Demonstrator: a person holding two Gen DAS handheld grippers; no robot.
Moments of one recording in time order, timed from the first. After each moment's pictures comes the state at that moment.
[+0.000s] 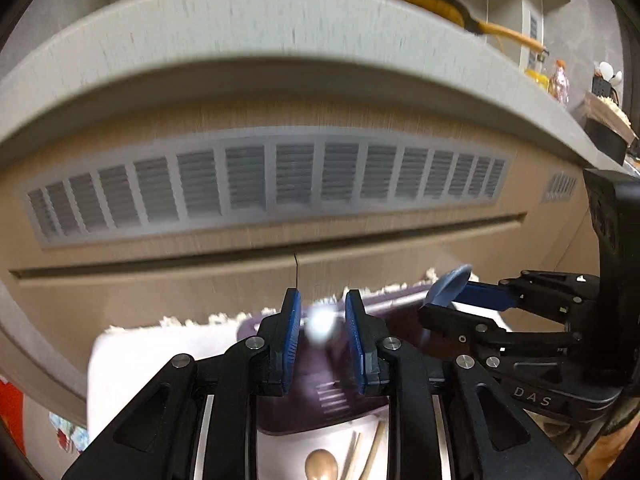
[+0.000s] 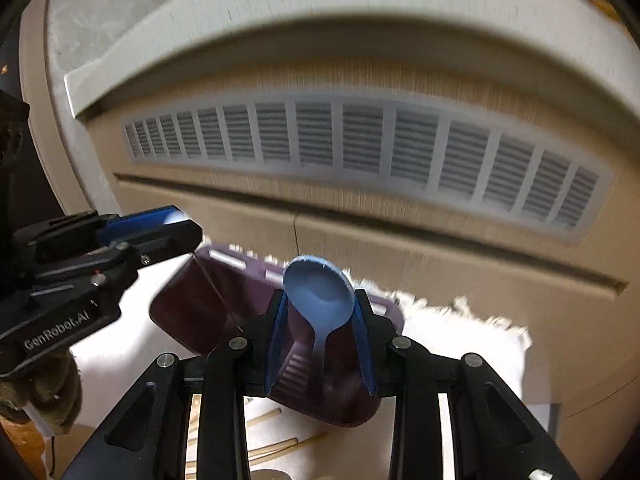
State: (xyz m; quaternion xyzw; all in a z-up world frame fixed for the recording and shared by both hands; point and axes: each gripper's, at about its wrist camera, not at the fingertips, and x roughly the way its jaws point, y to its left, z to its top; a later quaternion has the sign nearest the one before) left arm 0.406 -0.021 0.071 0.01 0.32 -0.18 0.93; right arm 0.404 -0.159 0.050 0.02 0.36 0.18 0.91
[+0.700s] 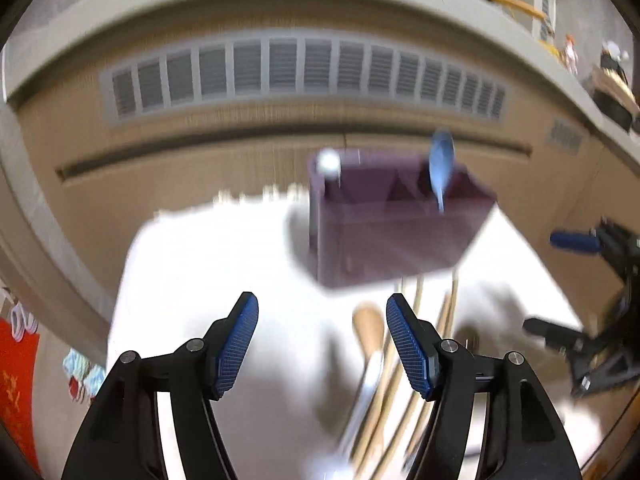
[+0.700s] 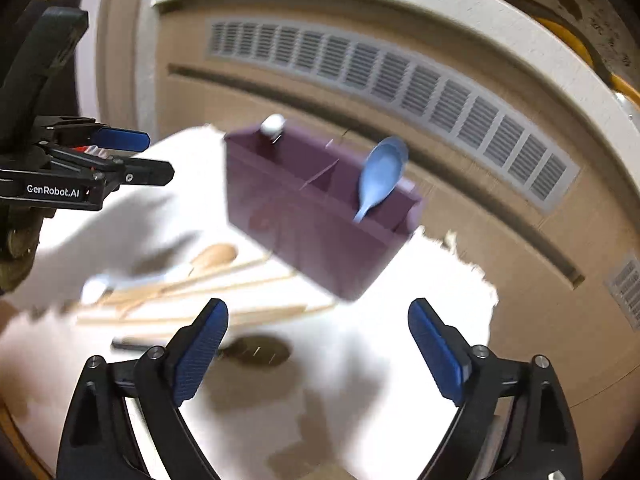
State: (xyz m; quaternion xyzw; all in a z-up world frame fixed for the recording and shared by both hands) left arm 0.291 0.046 0.013 0.02 0.38 -0.15 0.91; right arm 0.268 -0.132 0.010 -0.15 0.36 0.19 0.90
